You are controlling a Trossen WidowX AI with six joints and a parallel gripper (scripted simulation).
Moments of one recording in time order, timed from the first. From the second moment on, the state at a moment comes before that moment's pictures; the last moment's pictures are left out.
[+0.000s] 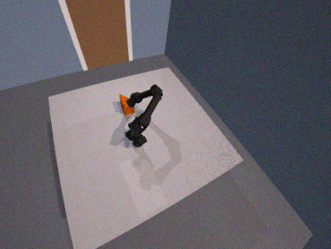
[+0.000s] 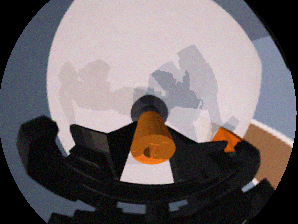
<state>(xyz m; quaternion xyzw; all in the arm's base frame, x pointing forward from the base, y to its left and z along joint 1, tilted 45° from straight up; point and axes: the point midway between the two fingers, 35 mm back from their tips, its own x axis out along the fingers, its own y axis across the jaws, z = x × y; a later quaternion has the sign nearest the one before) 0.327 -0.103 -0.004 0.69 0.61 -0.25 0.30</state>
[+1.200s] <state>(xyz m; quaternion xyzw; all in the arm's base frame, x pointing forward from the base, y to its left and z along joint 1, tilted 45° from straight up) 0.327 -0.106 -0.001 0.70 0.60 -0.26 0.28</state>
